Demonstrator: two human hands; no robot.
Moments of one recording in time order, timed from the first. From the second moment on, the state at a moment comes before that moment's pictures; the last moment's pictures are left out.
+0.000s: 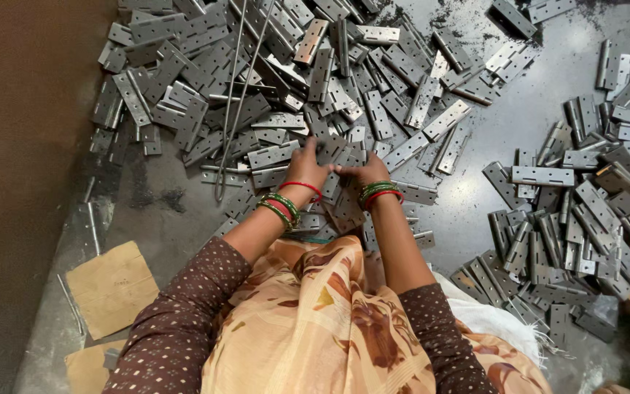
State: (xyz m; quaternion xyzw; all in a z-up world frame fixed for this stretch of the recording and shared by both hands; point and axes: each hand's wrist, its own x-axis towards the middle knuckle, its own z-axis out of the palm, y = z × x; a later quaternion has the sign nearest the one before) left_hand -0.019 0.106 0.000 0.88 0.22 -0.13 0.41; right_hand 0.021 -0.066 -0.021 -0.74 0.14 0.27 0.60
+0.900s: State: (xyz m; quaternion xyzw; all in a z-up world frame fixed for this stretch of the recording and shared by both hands) left_hand -0.067 0.101 0.015 0.62 0.16 -0.17 0.75; right_hand -0.066 -0.087 -0.030 -0.64 -0.01 0.13 0.76
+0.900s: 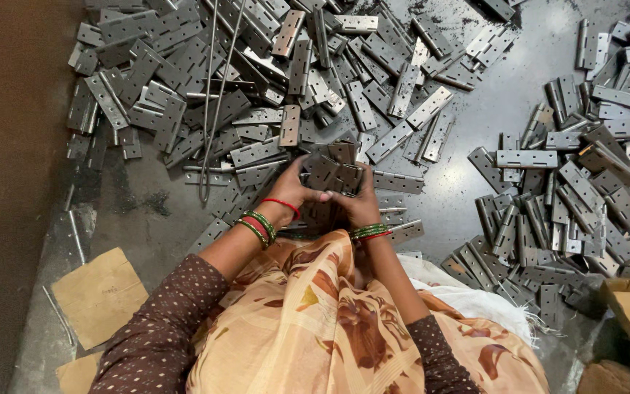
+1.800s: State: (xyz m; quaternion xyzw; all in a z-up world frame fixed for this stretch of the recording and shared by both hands) left_hand -0.051 0.090 -0.016 0.65 -0.05 -0.05 0.75; right_hand -0.046 -0.106 -0.008 -0.70 -0.14 0.07 0.69
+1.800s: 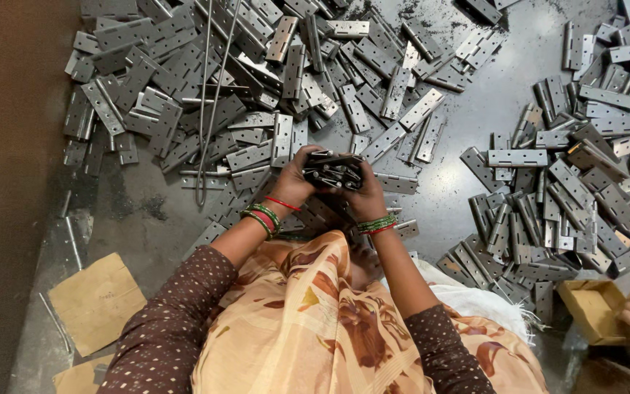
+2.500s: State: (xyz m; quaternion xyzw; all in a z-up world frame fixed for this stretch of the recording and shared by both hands) left_hand -0.047 0.097 -0.029 0.69 -0.08 -0.05 0.72; right_hand -0.038 -0.120 0.004 -0.68 -0.14 0.12 0.71
